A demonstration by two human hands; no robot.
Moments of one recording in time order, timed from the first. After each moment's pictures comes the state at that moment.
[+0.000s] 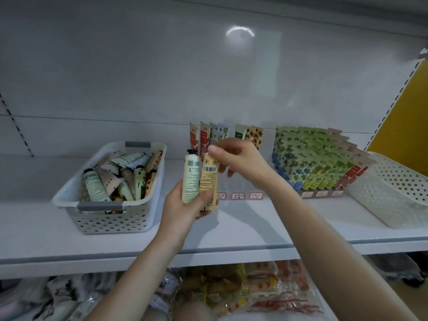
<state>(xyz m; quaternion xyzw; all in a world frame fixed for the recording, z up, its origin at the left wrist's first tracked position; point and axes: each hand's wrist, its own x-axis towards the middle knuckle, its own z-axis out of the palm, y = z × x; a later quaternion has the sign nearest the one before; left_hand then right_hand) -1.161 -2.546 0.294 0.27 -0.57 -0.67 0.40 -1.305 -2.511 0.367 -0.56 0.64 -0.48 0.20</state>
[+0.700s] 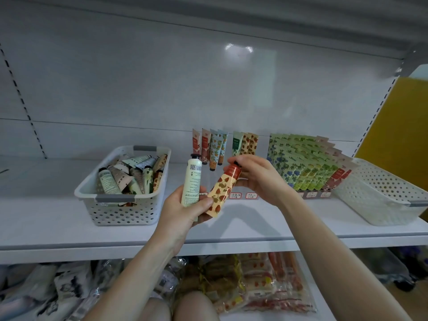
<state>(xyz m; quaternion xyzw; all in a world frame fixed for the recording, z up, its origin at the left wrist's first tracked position) -1.126 -2.514 0.313 0.26 -0.55 -0.70 0.38 -1.303 -2.461 0.358 -0.44 0.56 -0.60 0.38</state>
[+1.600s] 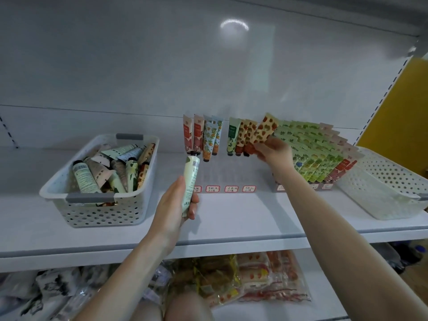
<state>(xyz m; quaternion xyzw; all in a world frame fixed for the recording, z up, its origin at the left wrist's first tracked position) -1.152 -2.540 0.290 0.29 -0.52 -0.72 0.35 -1.396 -2.501 0.329 -0.29 0.74 -0.60 0.09</state>
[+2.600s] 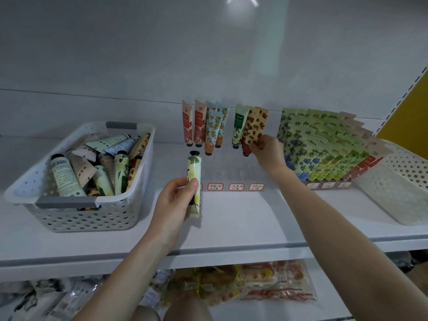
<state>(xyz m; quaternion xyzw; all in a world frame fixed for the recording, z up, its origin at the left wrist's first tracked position) -1.180 -2.566 0.264 0.35 -0.52 -0.69 0.36 -1.426 -2.552 0.286 -0.39 0.83 -0.39 -0.03</state>
